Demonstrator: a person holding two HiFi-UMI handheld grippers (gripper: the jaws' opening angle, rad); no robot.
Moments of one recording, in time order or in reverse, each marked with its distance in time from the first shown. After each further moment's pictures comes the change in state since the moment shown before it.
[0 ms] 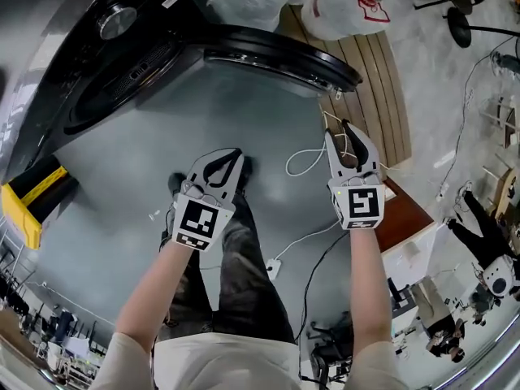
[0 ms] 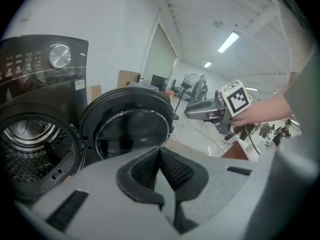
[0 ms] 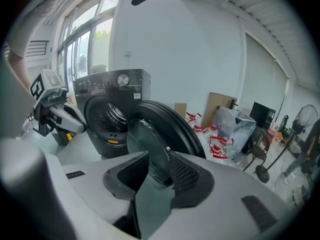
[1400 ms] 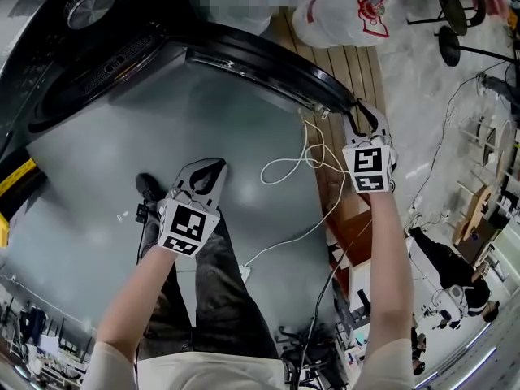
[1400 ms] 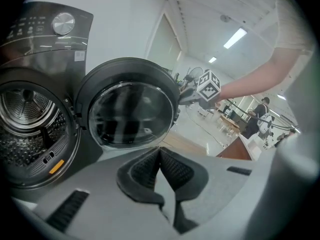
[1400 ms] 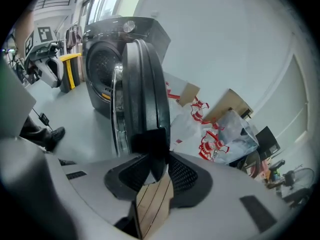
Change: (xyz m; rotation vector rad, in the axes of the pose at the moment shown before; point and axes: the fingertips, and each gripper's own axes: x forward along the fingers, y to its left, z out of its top) left arm 0.041 0.007 -0.064 -0.051 0.081 0.000; right arm 0.086 -0.099 -0.074 -0.382 0.318 0.012
